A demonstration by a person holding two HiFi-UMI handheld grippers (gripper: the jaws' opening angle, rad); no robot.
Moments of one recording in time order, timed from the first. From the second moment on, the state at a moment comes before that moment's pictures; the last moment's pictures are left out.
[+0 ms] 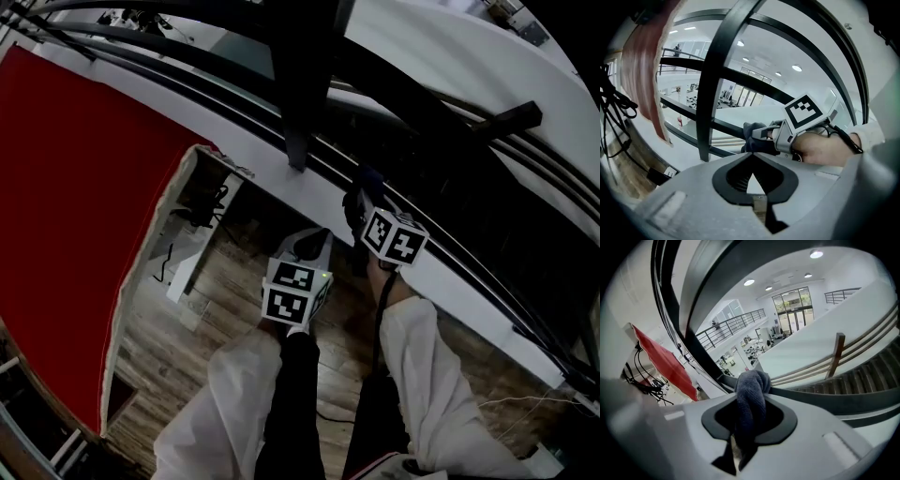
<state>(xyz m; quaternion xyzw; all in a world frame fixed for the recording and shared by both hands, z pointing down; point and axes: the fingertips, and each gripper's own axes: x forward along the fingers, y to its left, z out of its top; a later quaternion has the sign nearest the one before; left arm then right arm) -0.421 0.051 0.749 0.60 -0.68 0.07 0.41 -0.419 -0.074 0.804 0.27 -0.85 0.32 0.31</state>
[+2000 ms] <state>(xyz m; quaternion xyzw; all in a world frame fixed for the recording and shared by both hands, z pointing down) 0.092 -0.104 0.742 0.77 -0.49 0.17 0.36 0.178 -0.234 0.792 0.50 -0.75 0.35 0.24</state>
